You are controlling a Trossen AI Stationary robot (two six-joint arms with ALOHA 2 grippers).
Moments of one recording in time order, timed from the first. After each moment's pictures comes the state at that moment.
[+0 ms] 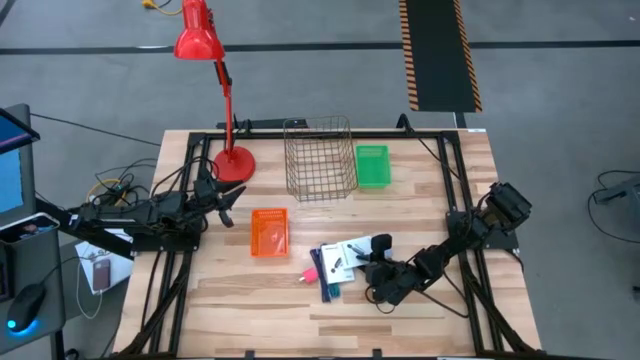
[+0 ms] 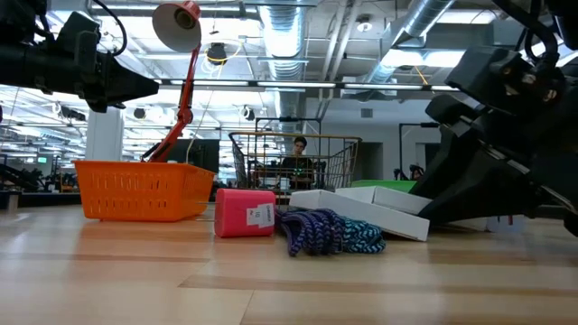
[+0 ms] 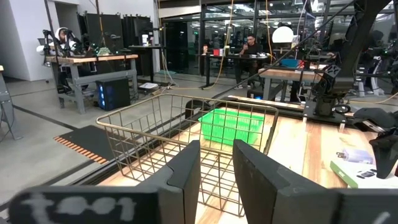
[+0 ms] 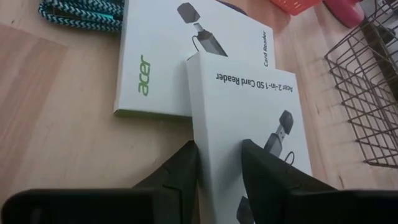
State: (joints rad) left arm 0.00 0.03 0.02 0.07 -0.50 0.00; right arm 0.63 1.82 0.66 0.17 0.72 0.10
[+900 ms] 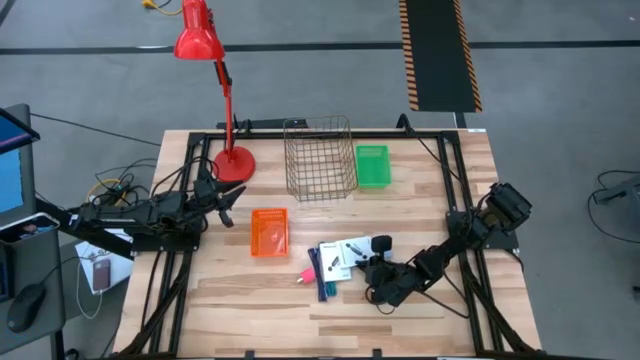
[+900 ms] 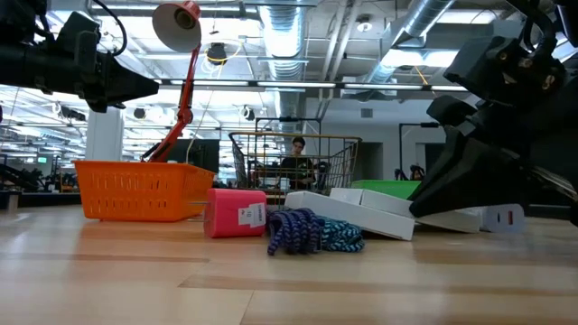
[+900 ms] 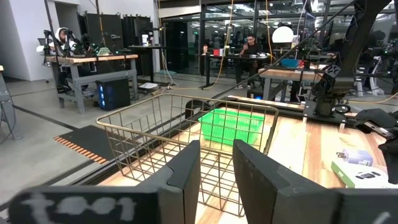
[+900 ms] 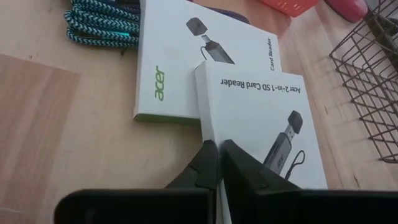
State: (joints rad) left arm 0.00 0.03 0.02 0.07 -0.50 0.00; right arm 0.64 1.82 0.66 0.18 0.72 0.16
